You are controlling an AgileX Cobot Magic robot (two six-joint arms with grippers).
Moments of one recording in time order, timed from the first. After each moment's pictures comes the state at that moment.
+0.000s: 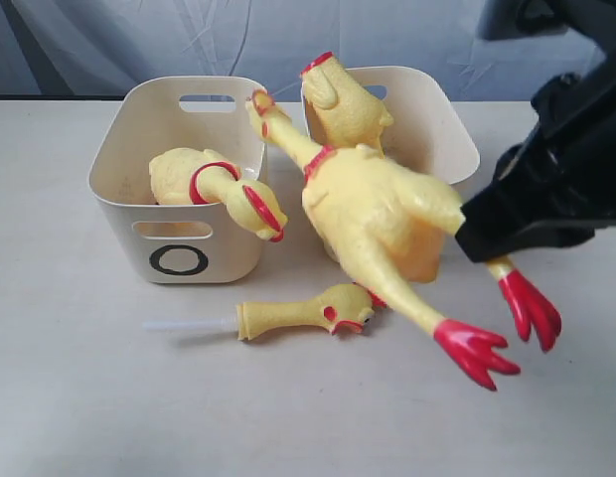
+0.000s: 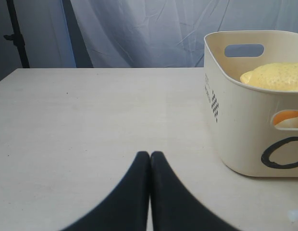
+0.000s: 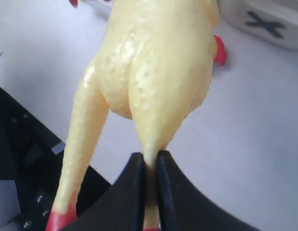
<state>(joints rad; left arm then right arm) 0.02 0.00 0.00 0.00 0.29 0.01 0.57 1.16 -1.16 0.30 1.24 -0.12</state>
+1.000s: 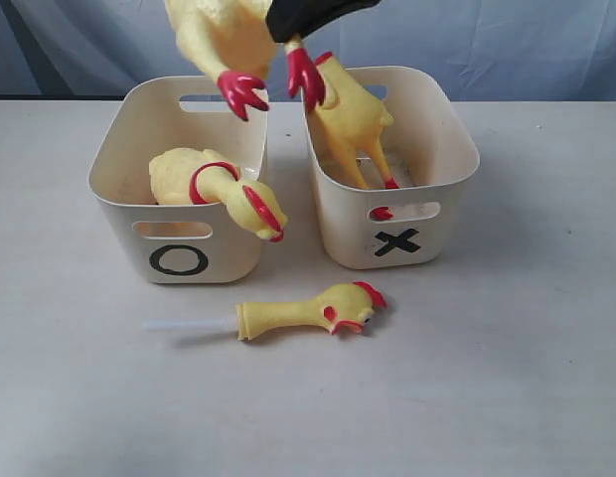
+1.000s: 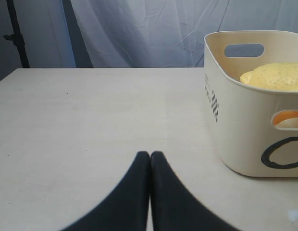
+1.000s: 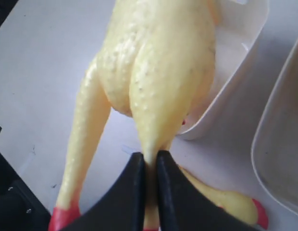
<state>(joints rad) 0.02 0.00 0.00 0.00 0.29 0.01 0.57 1.74 -1.86 0.43 1.18 -0.07</state>
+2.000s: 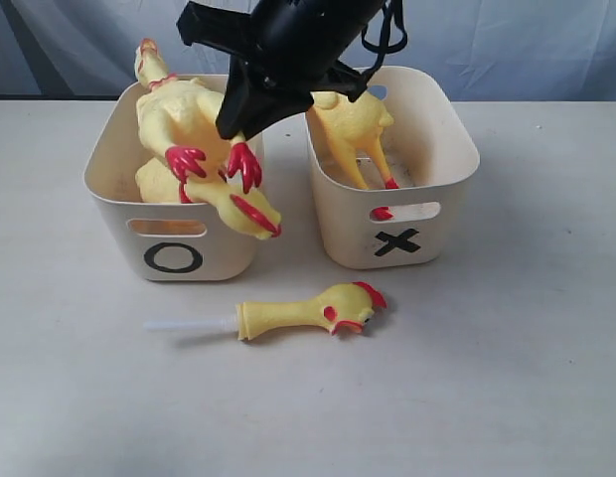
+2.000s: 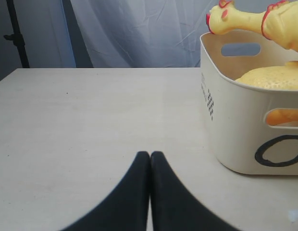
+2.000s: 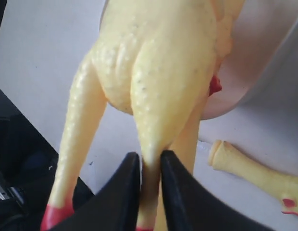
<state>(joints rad) 0.02 0.00 0.00 0.00 0.29 0.01 0.57 1.97 -1.87 0.63 1.23 -0.04</state>
